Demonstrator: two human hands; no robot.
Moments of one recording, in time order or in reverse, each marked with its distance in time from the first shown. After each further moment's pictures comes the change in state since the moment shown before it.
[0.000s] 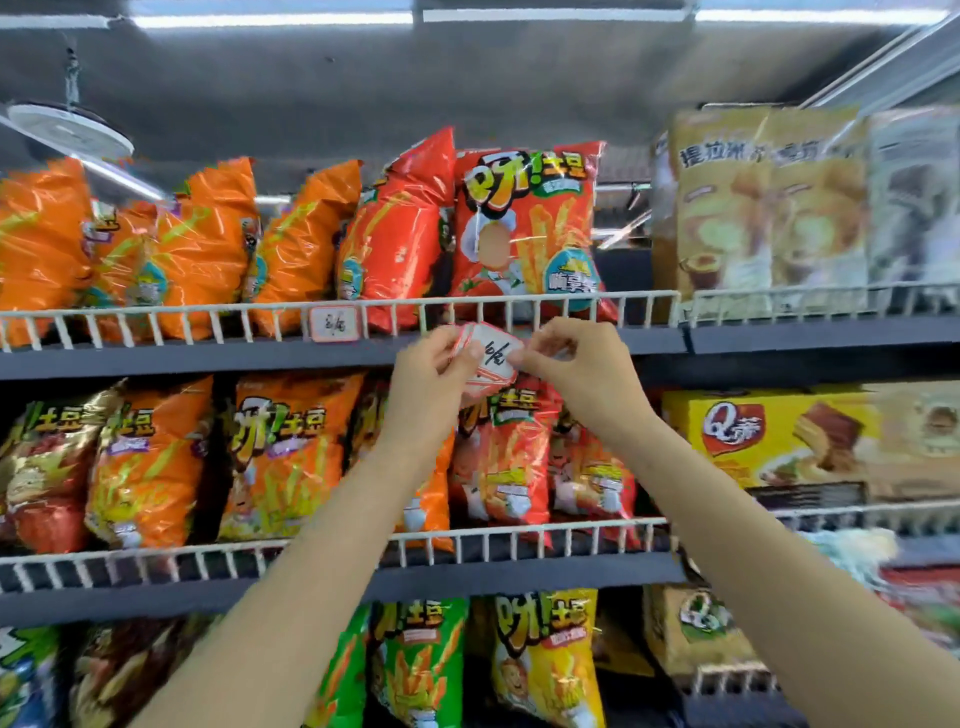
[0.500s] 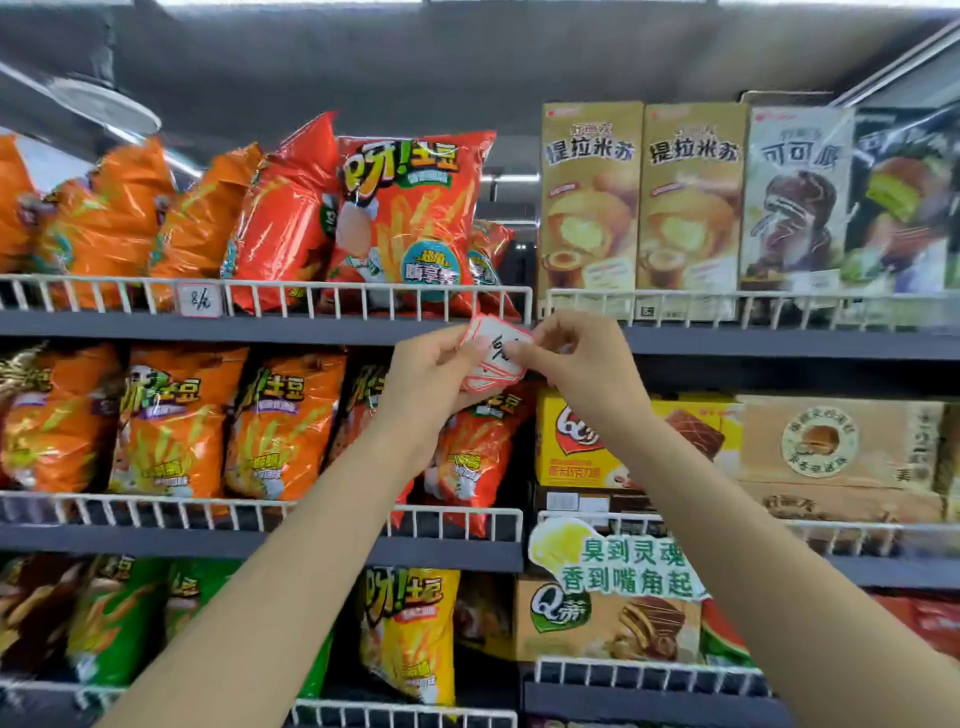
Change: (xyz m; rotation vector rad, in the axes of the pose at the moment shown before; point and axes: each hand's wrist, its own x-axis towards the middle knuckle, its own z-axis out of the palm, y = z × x) left_hand -0.033 0.036 0.169 -0.182 -0.038 -0.105; right_hand -0.006 0.081 -0.152 0.151 -0.078 0.015
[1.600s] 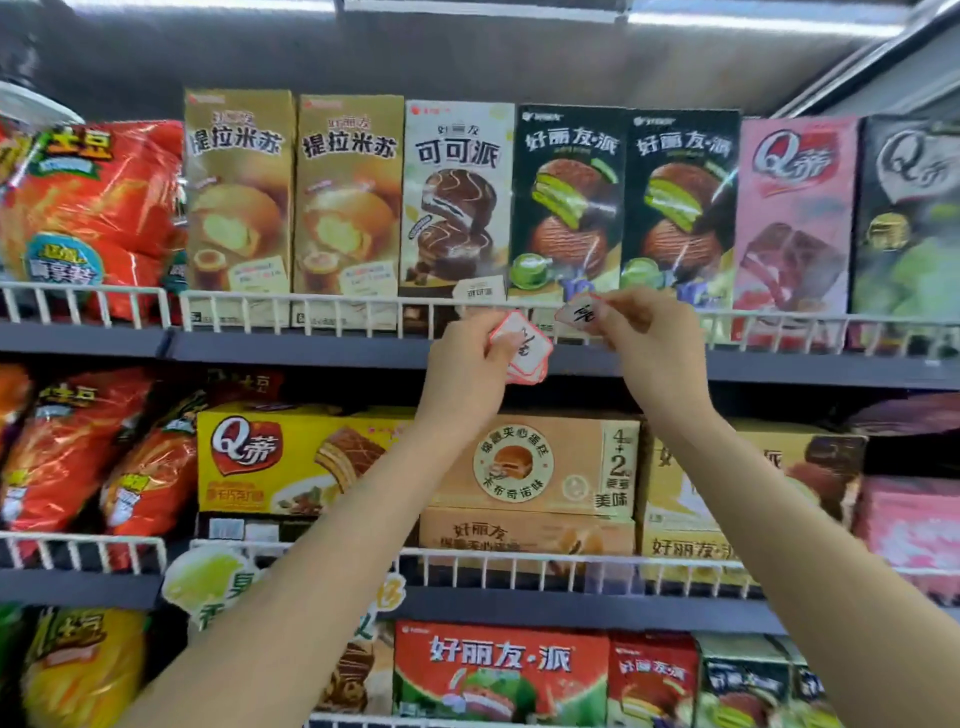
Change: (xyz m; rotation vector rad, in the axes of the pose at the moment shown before) left_hand 0.055 -0.045 0.377 0.617 0.086 0.256; right_hand 0.029 0.173 -0.351 -0.081 0.265 -0.013
